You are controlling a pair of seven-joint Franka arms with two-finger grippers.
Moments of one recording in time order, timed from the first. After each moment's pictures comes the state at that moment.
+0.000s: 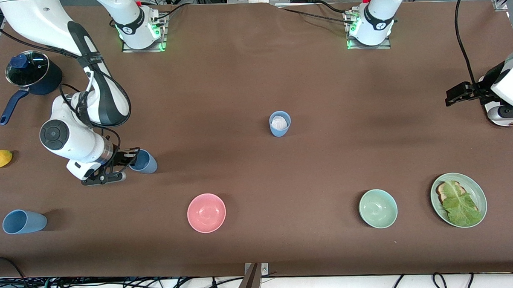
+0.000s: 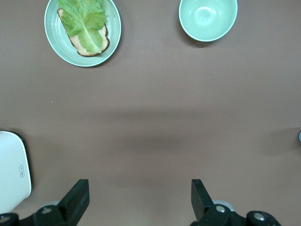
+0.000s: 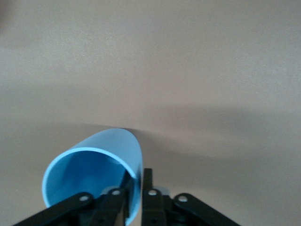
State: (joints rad) left arm 0.18 0.08 -0.15 -1.63 0.04 1.59 0.02; right arm 0.07 0.47 0.04 -1.85 0.01 2.28 -0.01
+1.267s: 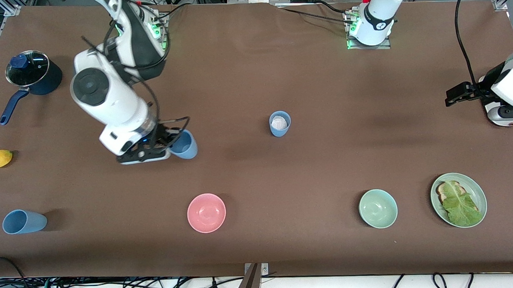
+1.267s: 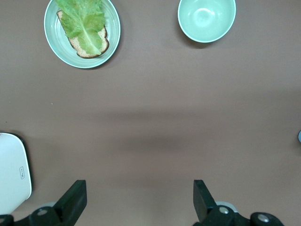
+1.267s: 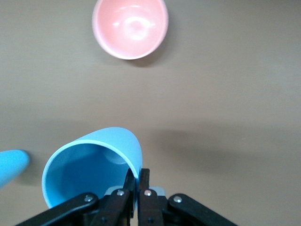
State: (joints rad) left arm 0.18 0.08 -0.15 -1.62 0.04 1.59 0.02; right arm 0.38 0.35 0.08 -1.58 0.03 1.96 0.37
